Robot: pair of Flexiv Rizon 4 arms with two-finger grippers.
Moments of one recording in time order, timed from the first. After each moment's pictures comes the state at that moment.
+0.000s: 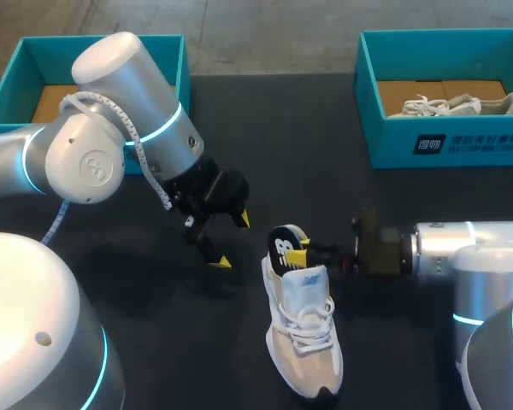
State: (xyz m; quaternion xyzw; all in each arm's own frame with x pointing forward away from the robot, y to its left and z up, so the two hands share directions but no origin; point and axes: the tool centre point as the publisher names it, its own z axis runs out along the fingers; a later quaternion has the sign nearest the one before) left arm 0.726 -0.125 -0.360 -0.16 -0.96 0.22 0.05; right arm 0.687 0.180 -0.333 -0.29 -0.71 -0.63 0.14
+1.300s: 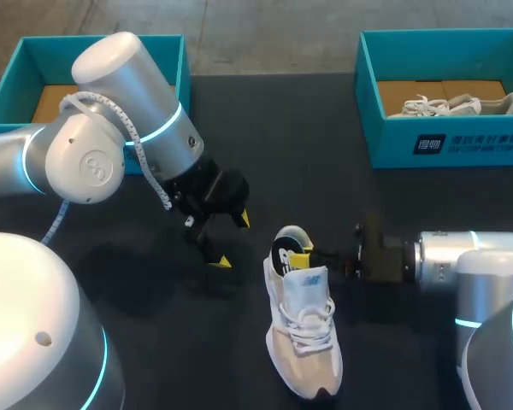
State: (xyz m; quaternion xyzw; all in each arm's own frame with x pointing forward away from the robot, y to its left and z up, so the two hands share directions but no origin) left arm 0.726 -0.125 -0.360 -0.16 -0.96 0.22 0.05; right arm 0.681 0.178 -0.336 -0.32 -0.69 -0.63 0.17
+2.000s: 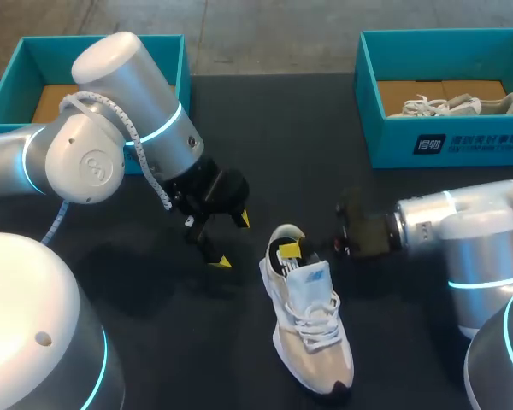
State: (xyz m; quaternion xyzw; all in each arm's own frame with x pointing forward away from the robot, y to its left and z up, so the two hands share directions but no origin) left arm 0.726 -0.125 -0.360 -0.16 -0.96 0.22 0.05; right arm 0.696 0.188 -0.350 -0.31 -0.72 -0.57 0.26
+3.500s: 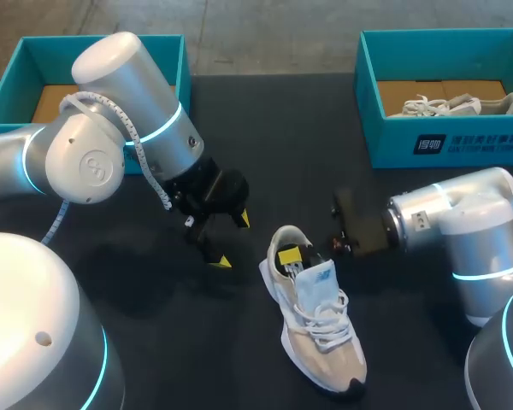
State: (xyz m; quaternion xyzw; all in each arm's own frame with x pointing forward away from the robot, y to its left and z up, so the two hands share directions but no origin) left arm 0.726 -0.125 -0.360 -0.16 -0.96 0.22 0.05; right arm 0.684 0.189 -0.353 -0.31 -0.71 -0.53 0.34
